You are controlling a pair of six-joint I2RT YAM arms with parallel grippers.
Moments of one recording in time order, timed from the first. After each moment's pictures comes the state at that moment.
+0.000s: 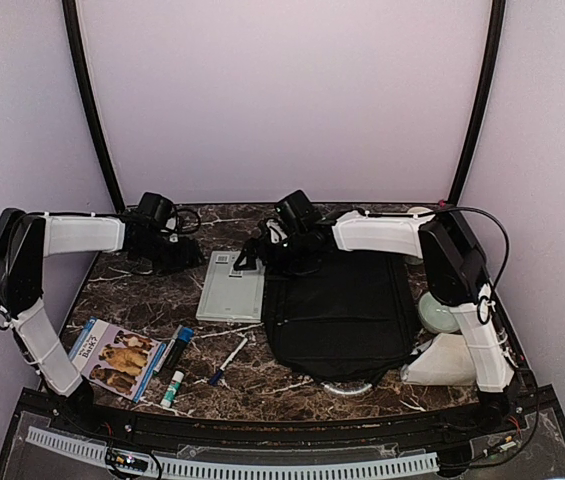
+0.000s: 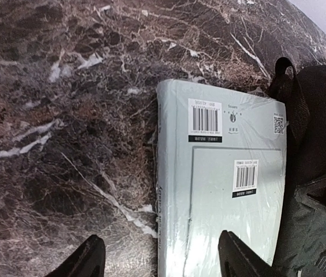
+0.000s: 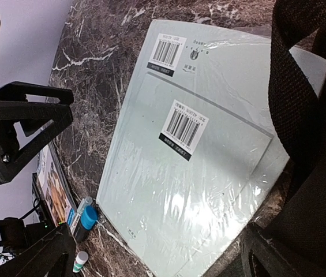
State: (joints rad) left arm -0.33 1.72 1.10 -0.34 0.17 -0.45; right arm 0.79 2.32 1.87 -0.37 -0.44 0.67
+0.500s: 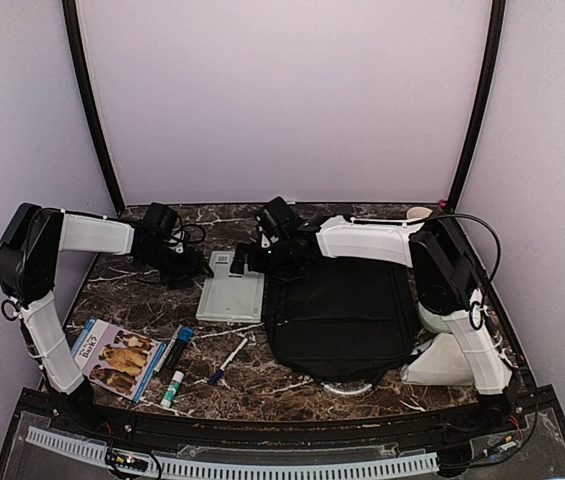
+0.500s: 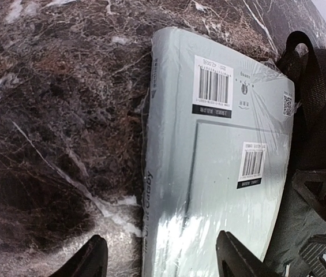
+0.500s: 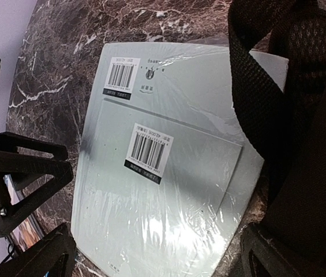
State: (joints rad) left arm -0.31 1.82 1.10 -0.33 0.32 -0.54; right arm 0.87 2.37 1.96 -0.46 -0.13 0.76
